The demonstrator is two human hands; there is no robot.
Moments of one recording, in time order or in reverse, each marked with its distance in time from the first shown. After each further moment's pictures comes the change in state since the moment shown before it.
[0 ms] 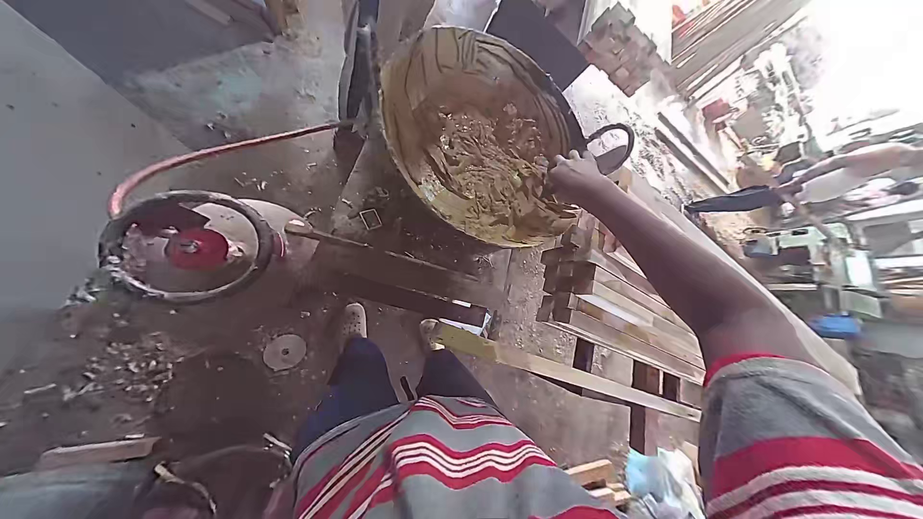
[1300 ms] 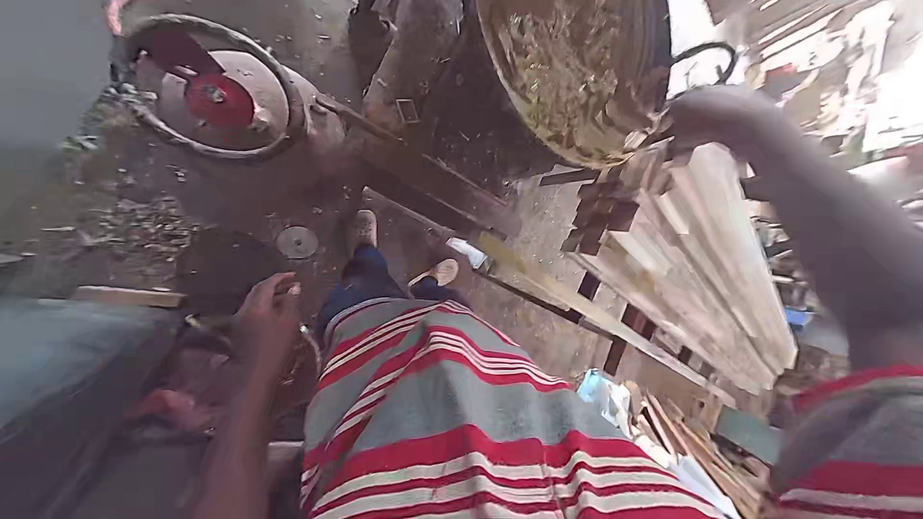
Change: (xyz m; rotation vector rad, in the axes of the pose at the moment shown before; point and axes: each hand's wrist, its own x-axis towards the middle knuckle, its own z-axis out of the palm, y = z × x) left_hand -0.094 0.249 -0.118 0.125 0.210 0.540; right_hand -0.071 0.022 -0.025 -0.021 -0.165 -0.011
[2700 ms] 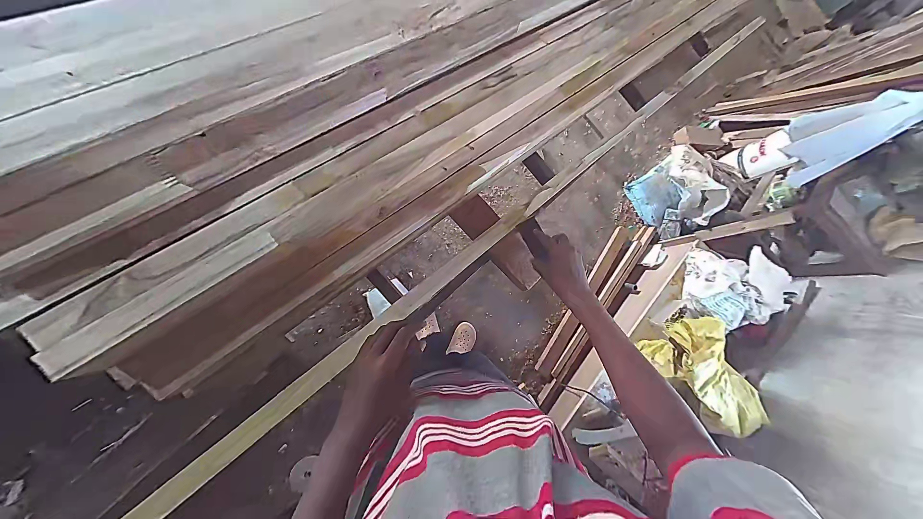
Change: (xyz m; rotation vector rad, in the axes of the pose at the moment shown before) left_hand -0.176 0.365 0.443 0.440 -0.848 1.303; right_hand -0.265 -0.037 0.711 1.595 0.137 1.012
